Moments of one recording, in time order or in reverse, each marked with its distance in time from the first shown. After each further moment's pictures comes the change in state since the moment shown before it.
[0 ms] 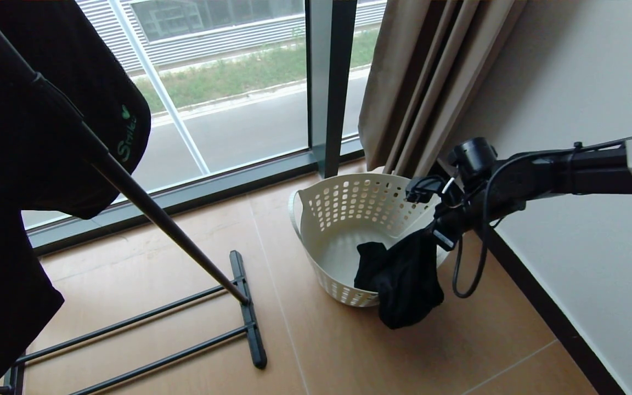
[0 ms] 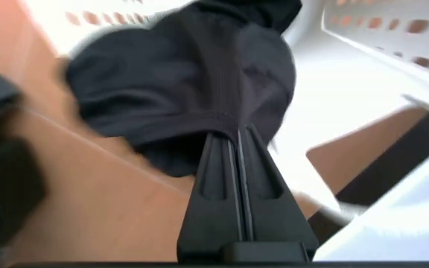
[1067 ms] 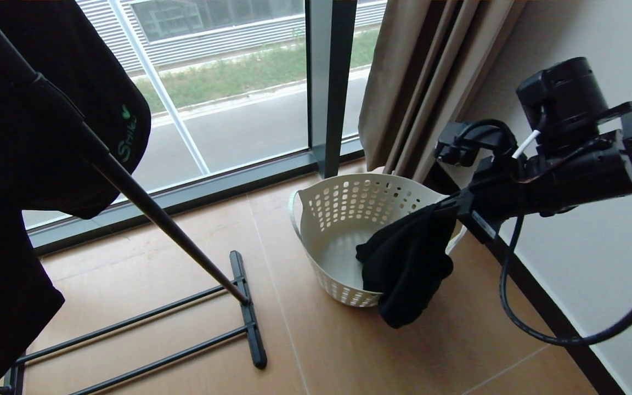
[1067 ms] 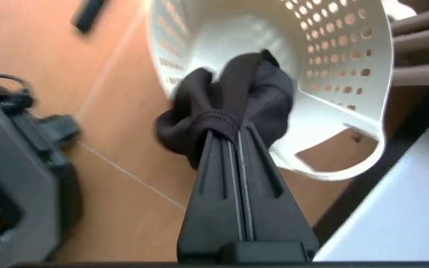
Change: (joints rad) left arm 0.000 0.000 0.000 -0.001 0.000 0.000; right arm 0.182 -0.456 0.256 -0.009 0.020 0.115
